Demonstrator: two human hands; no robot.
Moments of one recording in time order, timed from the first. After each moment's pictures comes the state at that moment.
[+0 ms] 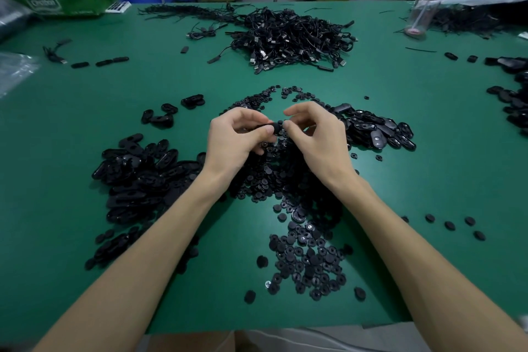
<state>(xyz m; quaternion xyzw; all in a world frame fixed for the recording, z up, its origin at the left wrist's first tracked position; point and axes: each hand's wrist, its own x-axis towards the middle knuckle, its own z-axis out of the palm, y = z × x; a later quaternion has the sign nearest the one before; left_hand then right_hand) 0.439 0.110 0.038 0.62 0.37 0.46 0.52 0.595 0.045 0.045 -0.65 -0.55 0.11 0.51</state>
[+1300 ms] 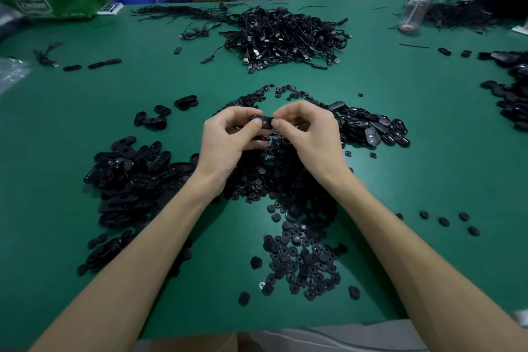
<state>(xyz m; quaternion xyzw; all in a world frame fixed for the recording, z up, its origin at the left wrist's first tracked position) 0.440 0.105 0.041 0.59 0.33 0.48 0.56 0.593 0.045 0.049 -0.62 -0.53 0.17 0.55</state>
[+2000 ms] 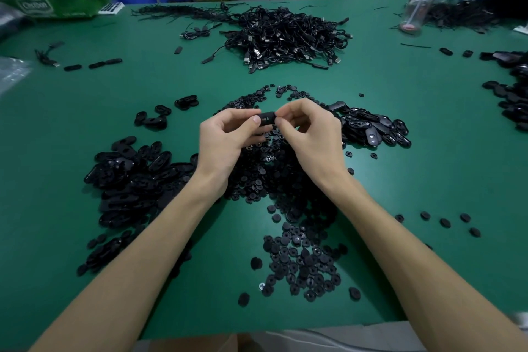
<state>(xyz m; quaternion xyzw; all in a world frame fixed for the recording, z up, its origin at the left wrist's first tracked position) 0.441 0.103 0.041 0.55 0.33 0.50 0.58 0.588 0.043 0.049 -0.62 -0.54 0.11 0.56</state>
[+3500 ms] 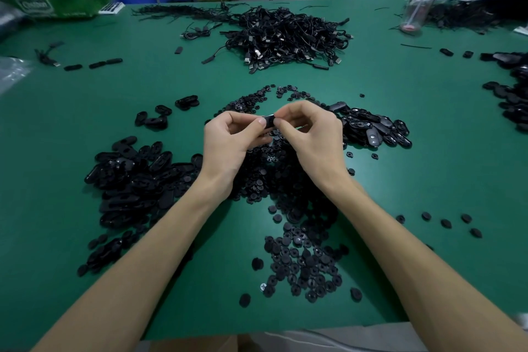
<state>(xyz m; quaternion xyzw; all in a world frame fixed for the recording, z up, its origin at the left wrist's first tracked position) 0.446 0.098 0.041 0.53 0.36 0.50 0.58 0.588 0.044 0.048 -0.62 -0.53 0.12 0.57</state>
